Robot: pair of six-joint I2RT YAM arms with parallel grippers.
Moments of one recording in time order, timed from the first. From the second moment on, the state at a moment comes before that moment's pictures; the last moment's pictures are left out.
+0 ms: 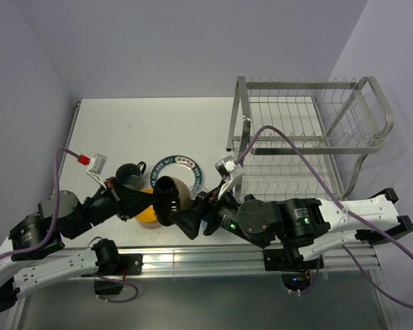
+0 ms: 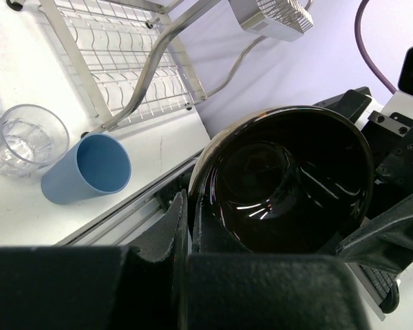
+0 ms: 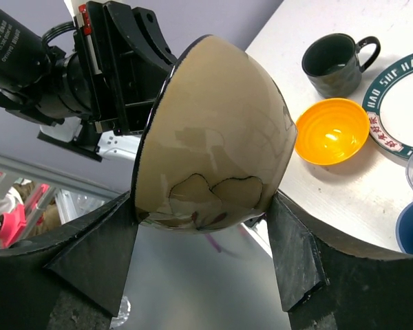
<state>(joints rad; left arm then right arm) -1.12 0.46 0.98 -0.63 -0.19 -0.96 1.69 1.10 1.34 -0.49 0.69 0.80</state>
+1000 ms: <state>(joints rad) -1.13 0.42 0.98 -0.56 -0.17 -0.96 1.69 1.03 1.24 -0.41 0.72 0.77</state>
